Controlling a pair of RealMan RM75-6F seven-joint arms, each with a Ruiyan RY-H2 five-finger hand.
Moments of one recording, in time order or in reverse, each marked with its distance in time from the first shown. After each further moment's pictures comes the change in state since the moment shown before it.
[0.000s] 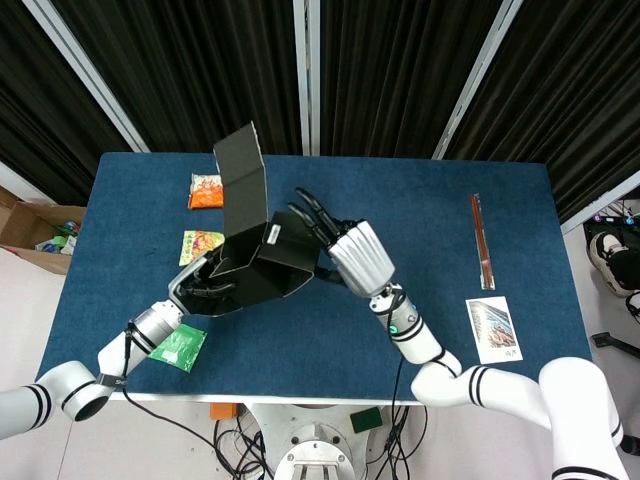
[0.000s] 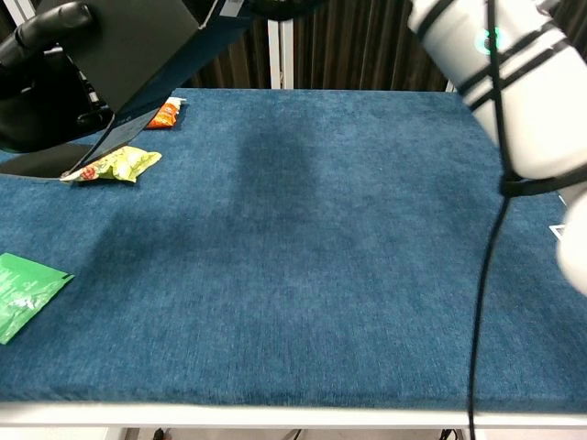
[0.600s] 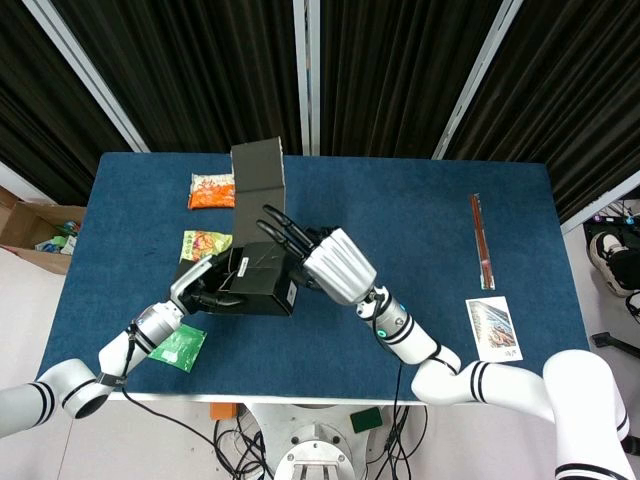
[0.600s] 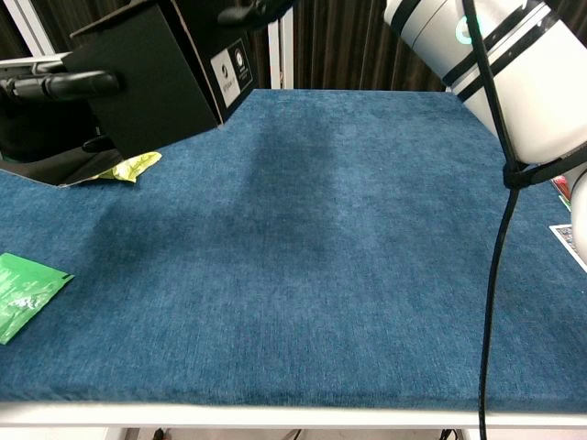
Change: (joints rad) left arm -0.013 -0.028 0.030 0.062 0.008 0.006 0.256; right arm 0.031 0.067 -0.024 -0.073 -0.056 -0.097 -0.077
